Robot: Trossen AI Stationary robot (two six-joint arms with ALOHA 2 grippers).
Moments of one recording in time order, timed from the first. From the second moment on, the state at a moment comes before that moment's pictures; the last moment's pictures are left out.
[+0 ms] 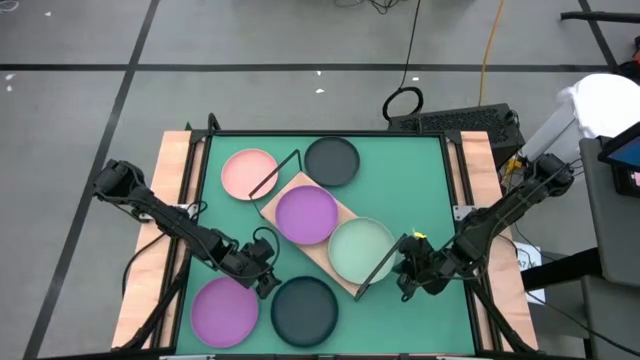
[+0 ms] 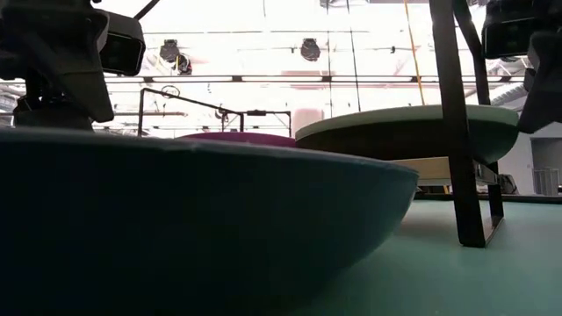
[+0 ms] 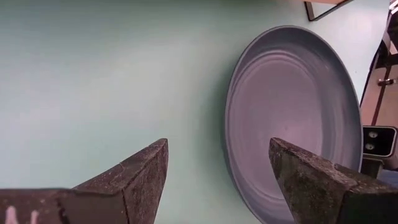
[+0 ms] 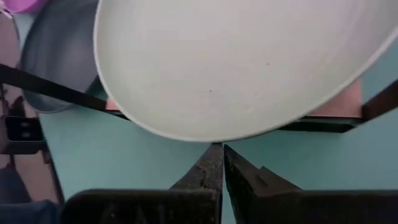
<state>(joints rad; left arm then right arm) -0.55 1.42 0.71 -0.19 -0.20 -1.20 0.70 1.20 0.61 -0.41 0.39 1.32</state>
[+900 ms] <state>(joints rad) -0.55 1.42 0.71 -0.22 -0.20 -1.17 0.70 1.20 0.61 -0.45 0.47 1.47</state>
